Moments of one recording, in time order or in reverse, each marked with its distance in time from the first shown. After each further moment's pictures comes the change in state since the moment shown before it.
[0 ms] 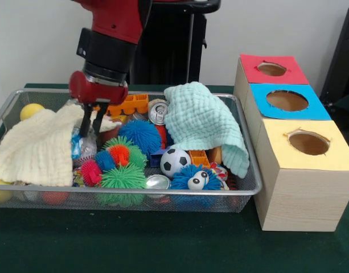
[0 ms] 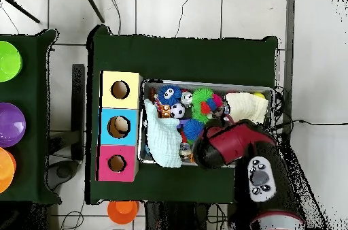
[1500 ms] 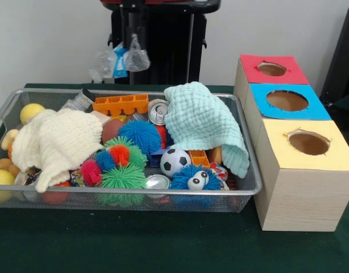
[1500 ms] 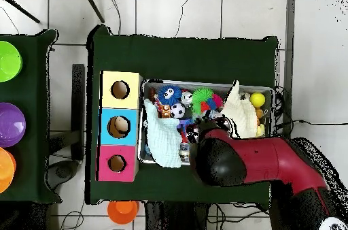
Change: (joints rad) arm -0.461 -0.481 0.640 0.391 0.500 0.299 -0.015
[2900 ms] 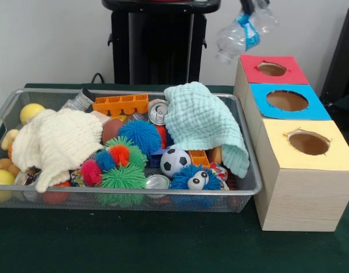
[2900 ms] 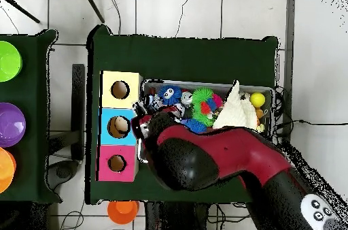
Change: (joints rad) arm -0.147 0.021 0.467 0.136 0.283 -0.176 0.000
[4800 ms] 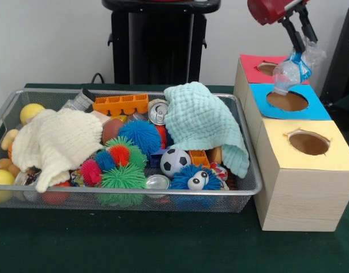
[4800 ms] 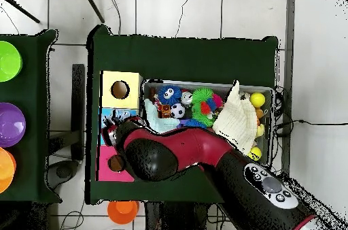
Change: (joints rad) arm 0.208 0.224 -0.153 0.009 -0.020 -0.115 0.000
